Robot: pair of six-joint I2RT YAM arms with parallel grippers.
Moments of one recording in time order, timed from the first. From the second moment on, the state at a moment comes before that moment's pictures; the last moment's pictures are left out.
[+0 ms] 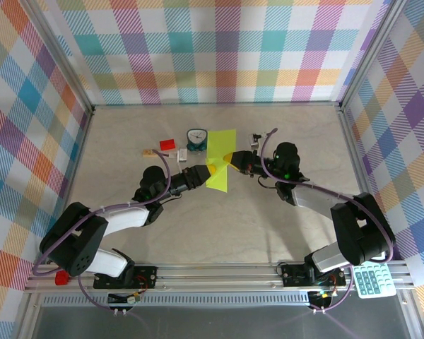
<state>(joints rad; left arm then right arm) -0.55 1.41 0.49 0.95 0.56 -1.07 0.43 1.47 0.68 0.74 -0.83 1.15</state>
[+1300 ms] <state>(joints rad) -0.72 1.18 0.92 -0.45 -0.04 -0.39 0.37 1.08 0.81 -0.43 -0.20 0.51</state>
